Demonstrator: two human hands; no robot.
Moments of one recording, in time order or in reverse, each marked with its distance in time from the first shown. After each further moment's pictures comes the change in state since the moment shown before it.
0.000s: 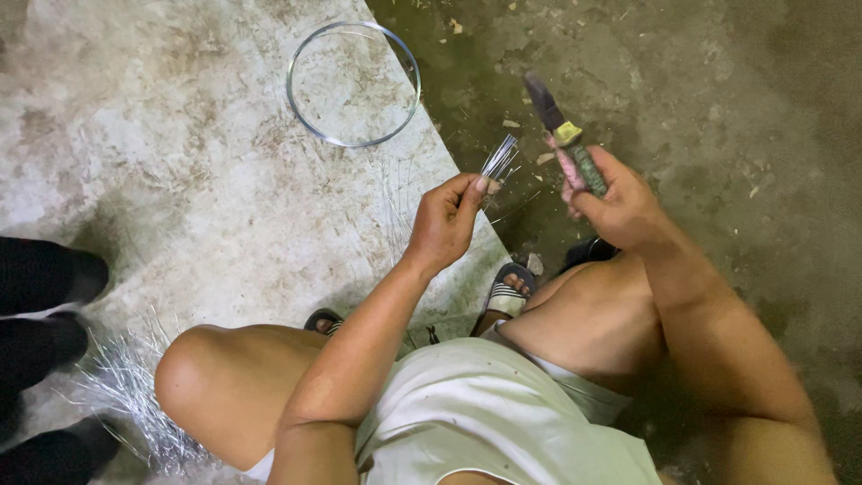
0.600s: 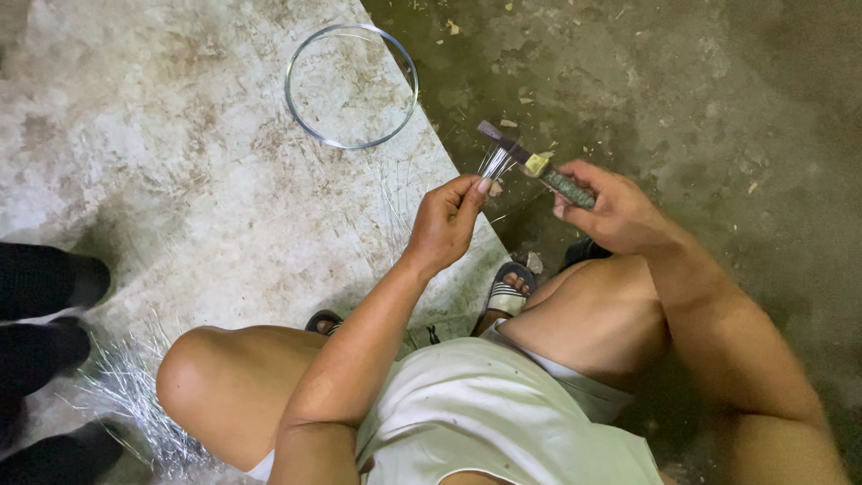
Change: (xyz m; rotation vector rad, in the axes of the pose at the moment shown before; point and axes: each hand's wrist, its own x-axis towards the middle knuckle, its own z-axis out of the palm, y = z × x) left_hand 0.001 0.005 0.000 0.021 -0.051 0.039; right_hand -0.005 -0.001 0.002 -0.075 -0.048 -0.035
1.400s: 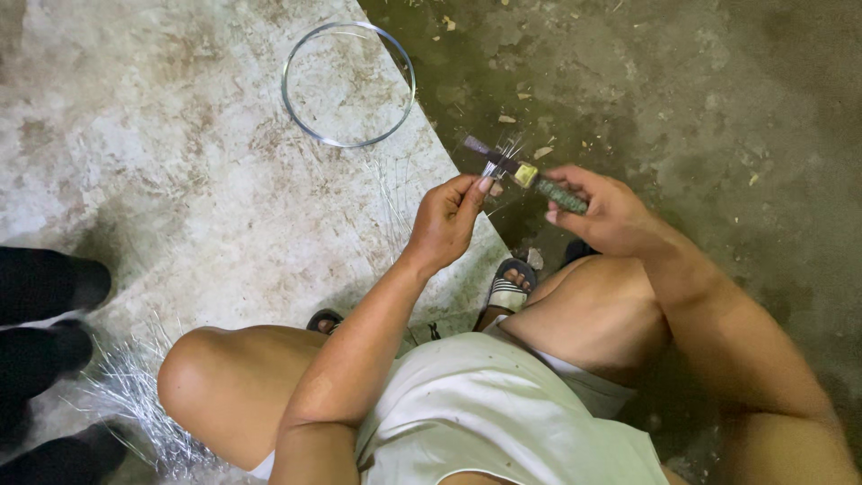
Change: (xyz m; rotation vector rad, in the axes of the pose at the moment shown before) left_hand 0.000 0.002 0.003 0.010 -0.009 -0.051; right_hand -0.006 0.004 0.010 -0.030 -0.005 0.050
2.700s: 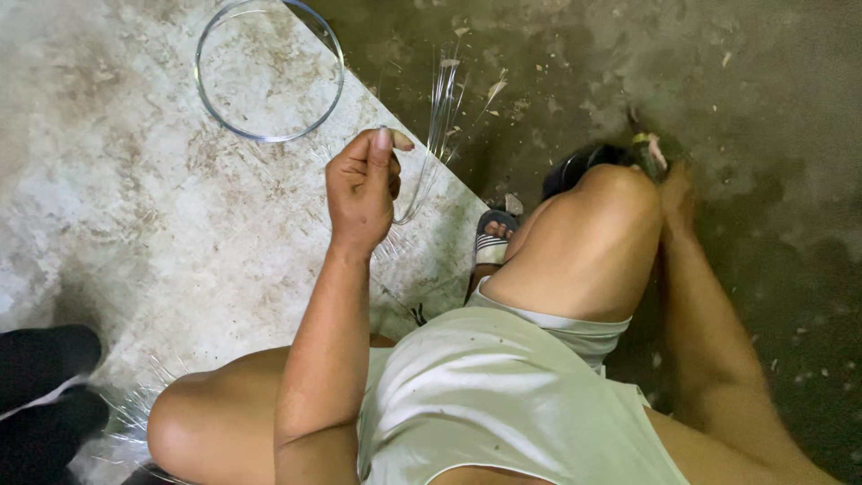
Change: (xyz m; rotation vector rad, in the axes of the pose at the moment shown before) left_hand 0.009 0.031 -0.029 -0.149 0.010 -0.020; right_hand -0.127 0.250 -0.042 -0.596 0.865 0.528
